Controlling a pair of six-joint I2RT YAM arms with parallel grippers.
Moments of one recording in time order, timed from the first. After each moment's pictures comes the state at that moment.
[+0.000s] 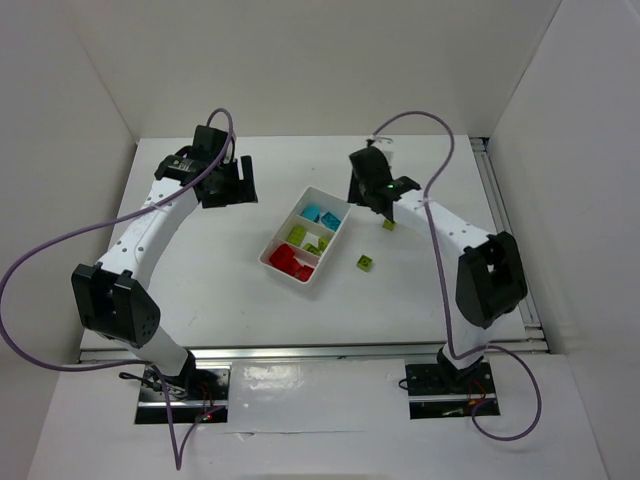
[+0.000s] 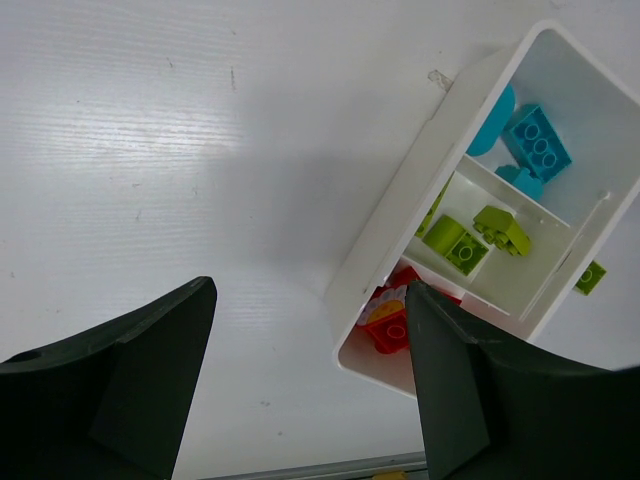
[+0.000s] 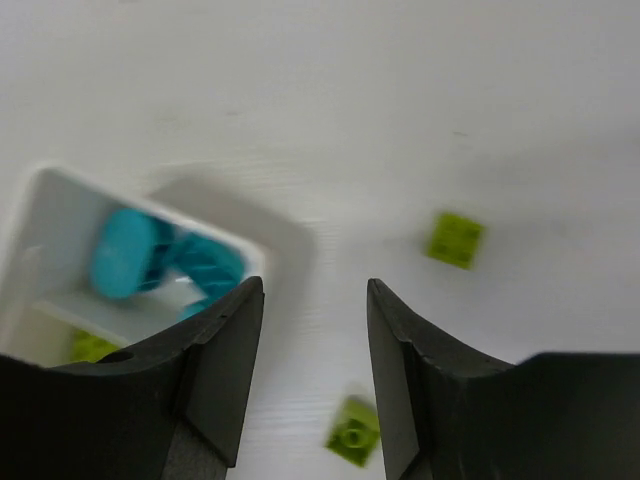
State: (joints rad) left arm -0.25 1.59 1.57 -0.89 -0.04 -0.37; right arm 0.53 1.74 1.42 -0.40 0.39 0.47
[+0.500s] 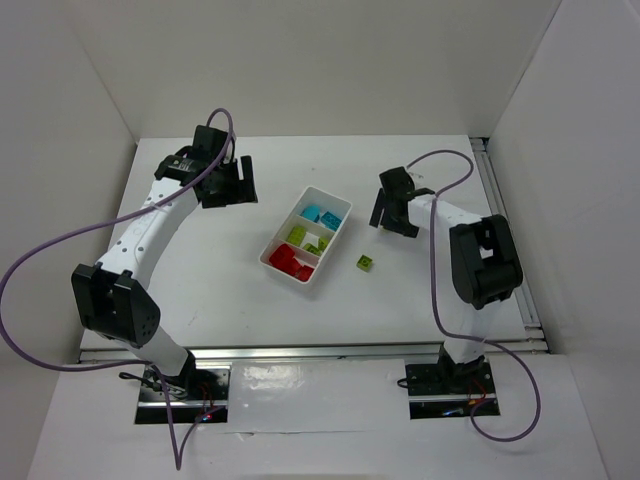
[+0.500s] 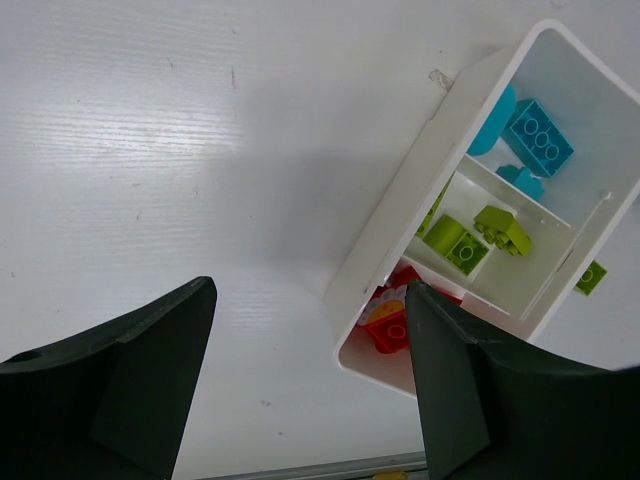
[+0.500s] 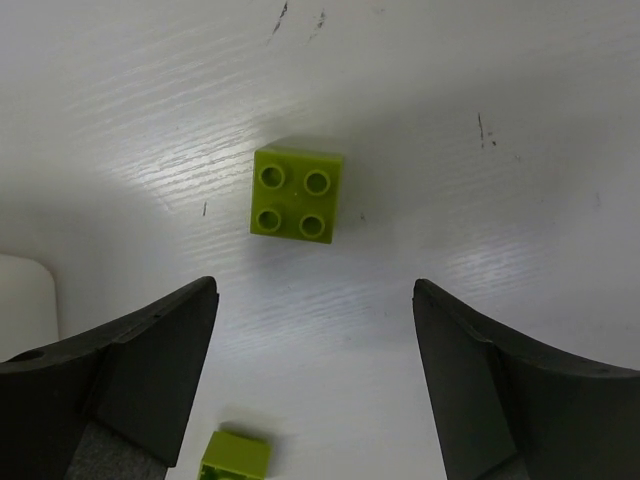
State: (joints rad) left arm -0.25 1.59 1.57 -0.89 -0.04 -0.37; right arm 0.29 1.82 1.21 -0.44 0.28 0.57
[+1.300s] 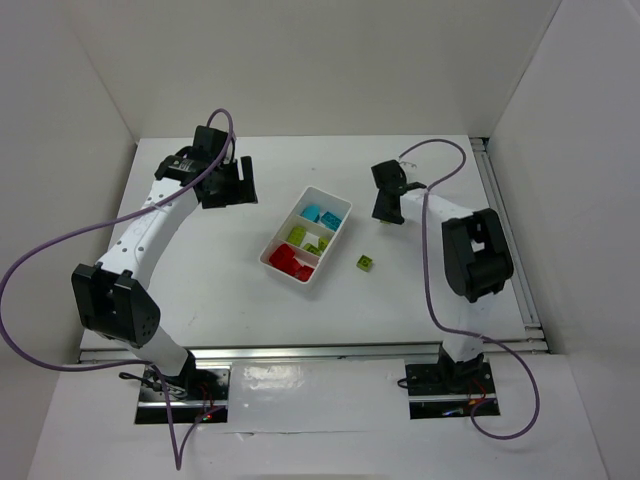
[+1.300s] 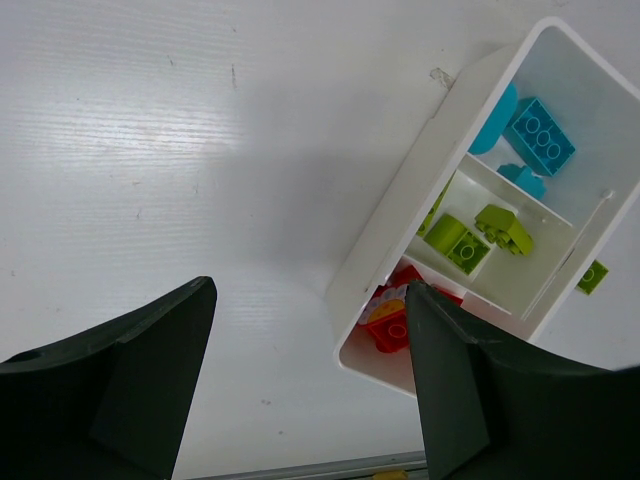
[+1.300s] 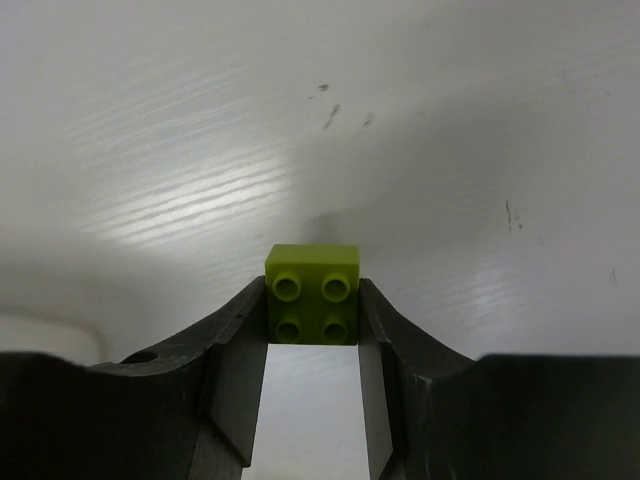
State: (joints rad) left arm -0.25 1.59 1.57 -0.89 -0.04 -0.37; right arm 0.30 1.94 1.31 -0.37 0.34 0.55
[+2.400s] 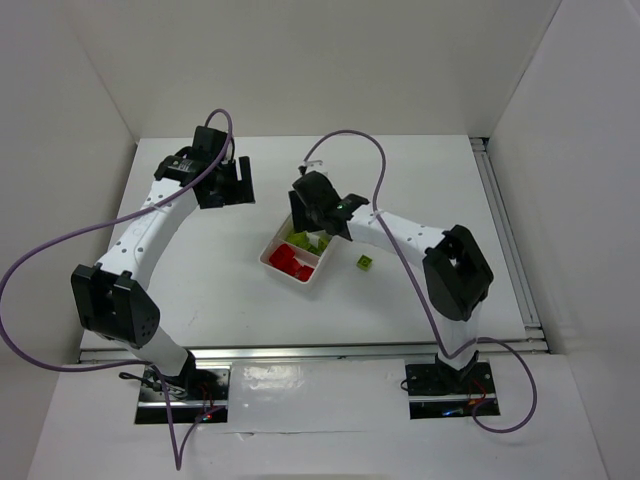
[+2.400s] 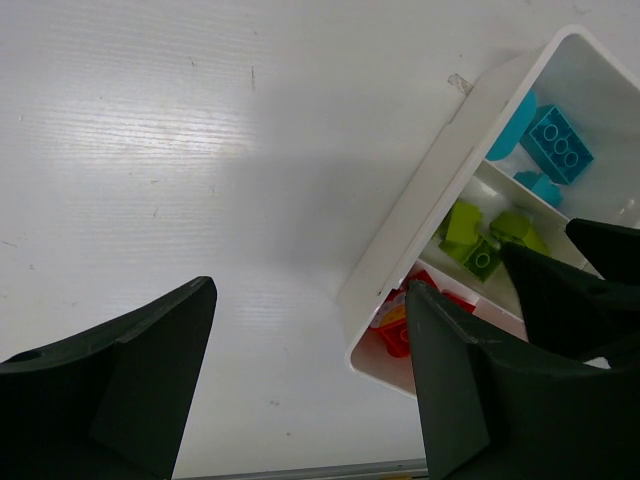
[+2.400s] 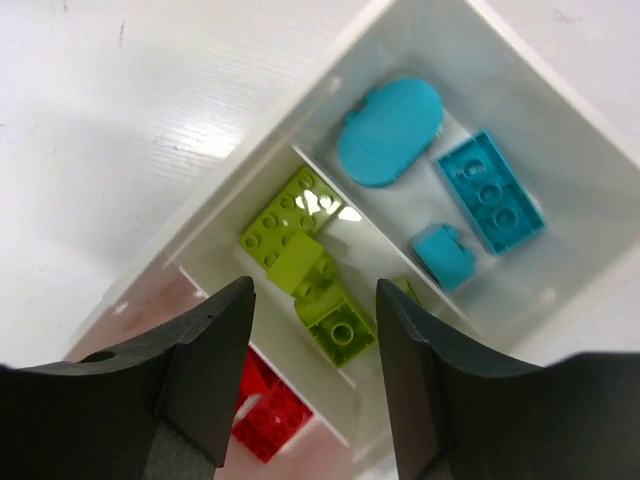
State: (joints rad) left arm -0.25 1.58 1.57 -0.90 -0.08 -0.37; right arm 0.77 1.88 1.47 -0.36 0.26 0.44
